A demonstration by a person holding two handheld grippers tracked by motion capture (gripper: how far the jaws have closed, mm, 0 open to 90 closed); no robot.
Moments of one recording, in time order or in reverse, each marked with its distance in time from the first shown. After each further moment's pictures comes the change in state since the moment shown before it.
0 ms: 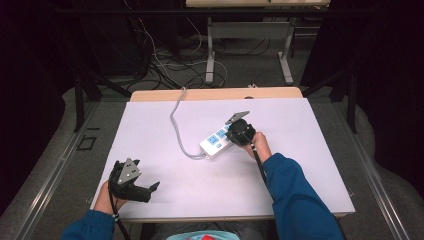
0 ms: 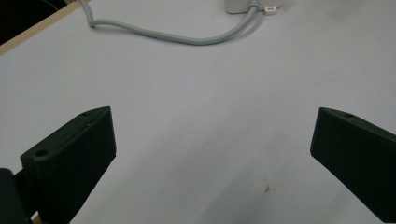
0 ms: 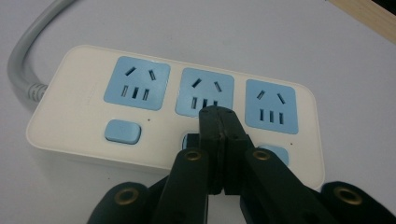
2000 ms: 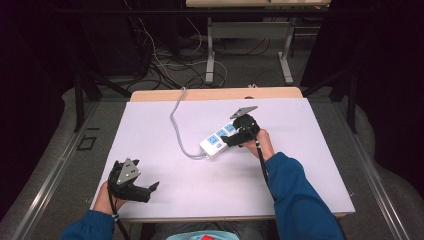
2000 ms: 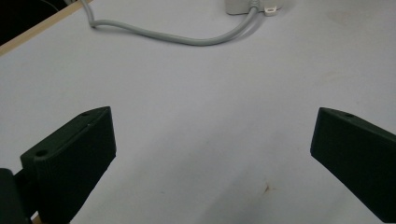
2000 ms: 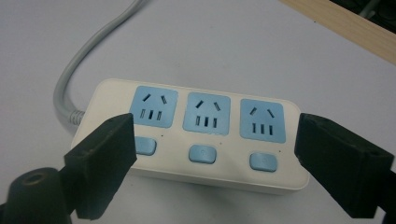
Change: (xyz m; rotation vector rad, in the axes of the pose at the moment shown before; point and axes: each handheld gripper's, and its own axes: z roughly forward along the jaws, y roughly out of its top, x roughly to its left) left arm 0.000 0.000 -0.001 -0.001 -0.003 -0.005; right arm -0.006 0.008 -0.024 -0.074 0.047 0.076
